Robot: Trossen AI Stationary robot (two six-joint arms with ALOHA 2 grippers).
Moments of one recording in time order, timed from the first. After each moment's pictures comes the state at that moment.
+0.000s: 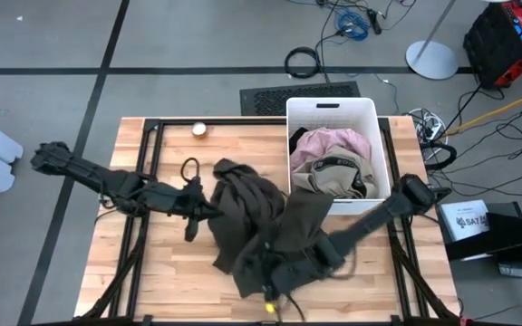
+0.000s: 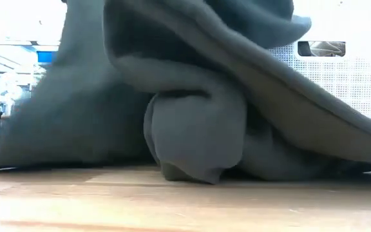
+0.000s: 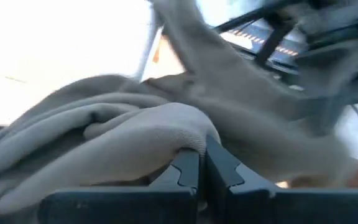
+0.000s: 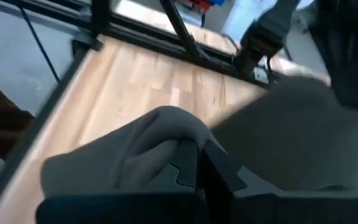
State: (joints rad) left arm -0.34 0.94 0.76 -0.26 -0.22 -0.47; right arm 0.54 1.95 1.69 -0.36 0.56 0.02
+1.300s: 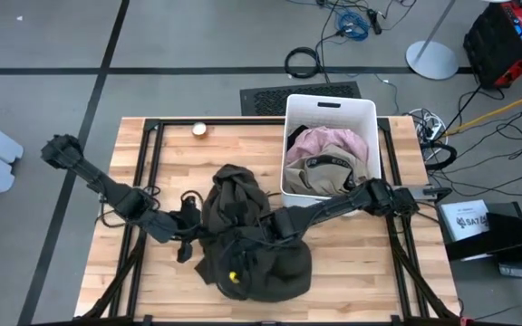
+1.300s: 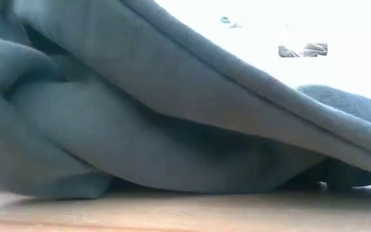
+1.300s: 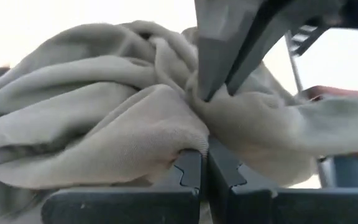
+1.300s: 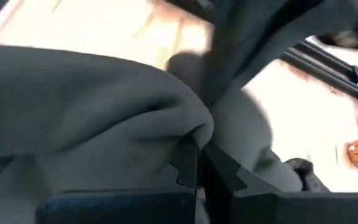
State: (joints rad) left arm -0.59 1.03 0.76 -0.43 -0.36 -0.60; right arm 0.31 2.25 2.21 -0.80 0.34 -0.14
